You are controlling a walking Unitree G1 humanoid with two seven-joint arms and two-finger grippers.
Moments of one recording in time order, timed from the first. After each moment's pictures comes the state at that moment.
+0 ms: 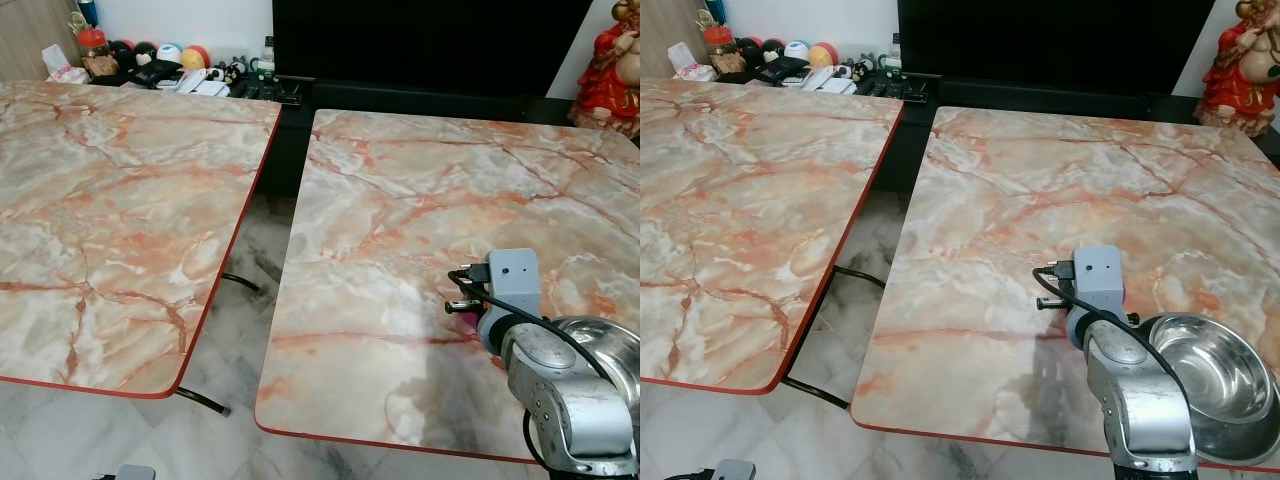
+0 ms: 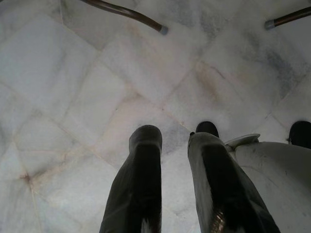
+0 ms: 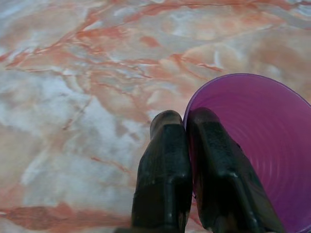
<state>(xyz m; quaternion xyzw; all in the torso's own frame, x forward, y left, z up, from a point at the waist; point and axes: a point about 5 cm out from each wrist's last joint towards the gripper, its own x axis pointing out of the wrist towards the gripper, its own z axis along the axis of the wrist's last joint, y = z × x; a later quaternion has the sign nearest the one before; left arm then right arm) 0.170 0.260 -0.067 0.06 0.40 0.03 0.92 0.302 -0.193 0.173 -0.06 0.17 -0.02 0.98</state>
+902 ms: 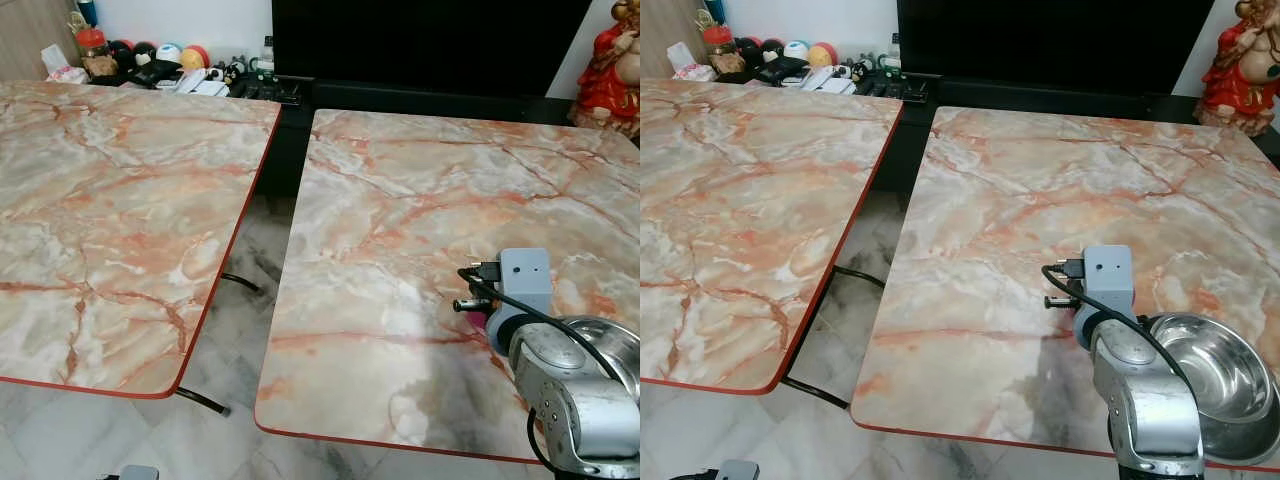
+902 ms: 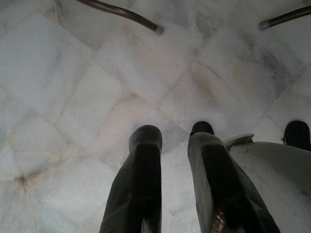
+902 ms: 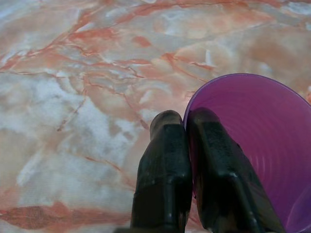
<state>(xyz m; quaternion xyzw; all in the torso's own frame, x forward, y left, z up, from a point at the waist) 0.170 0.256 -0.068 0.06 0.40 0.02 0.92 0.299 -0.194 0.176 -0.05 0.17 -0.03 0.98</state>
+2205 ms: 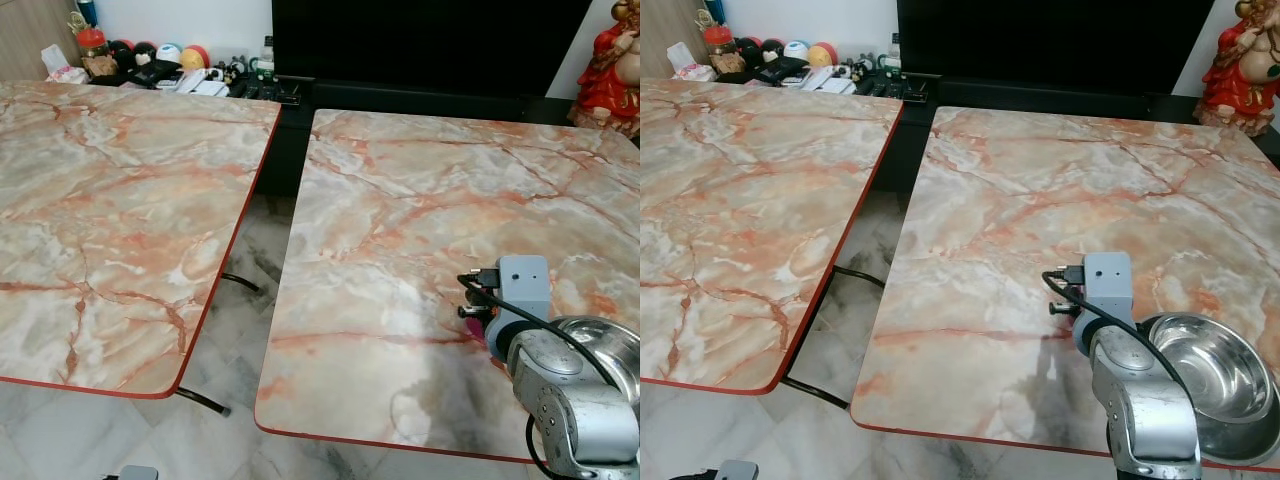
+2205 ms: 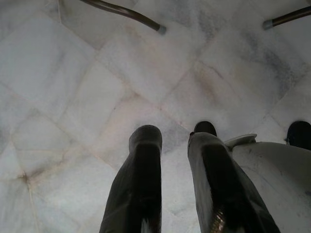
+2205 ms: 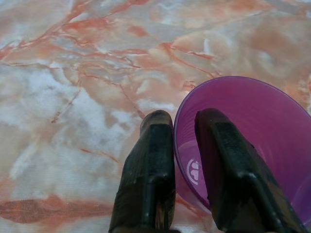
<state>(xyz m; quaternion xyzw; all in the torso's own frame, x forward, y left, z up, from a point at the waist) 0.170 0.256 -0.068 0.06 0.40 0.03 0.92 0.297 -0.195 0.169 -0.05 0.18 -0.04 0.98</state>
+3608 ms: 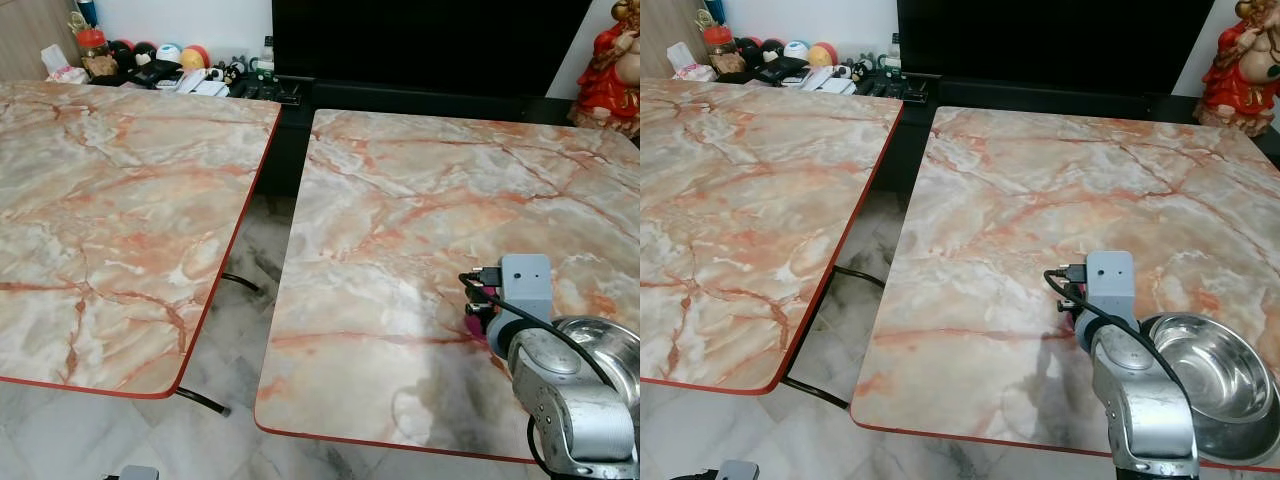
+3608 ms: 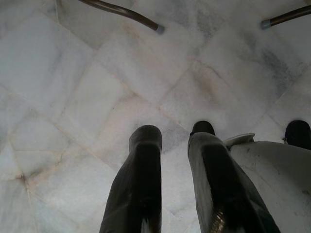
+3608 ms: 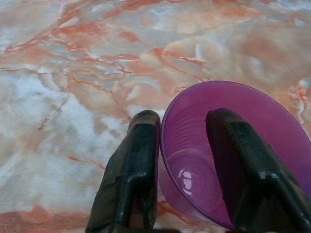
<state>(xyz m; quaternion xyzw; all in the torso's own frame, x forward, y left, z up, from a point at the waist) 0.170 0.256 -0.068 0.06 0.40 0.02 0.92 0.302 -0.198 0.166 -0.06 0.17 -0.05 0.98</state>
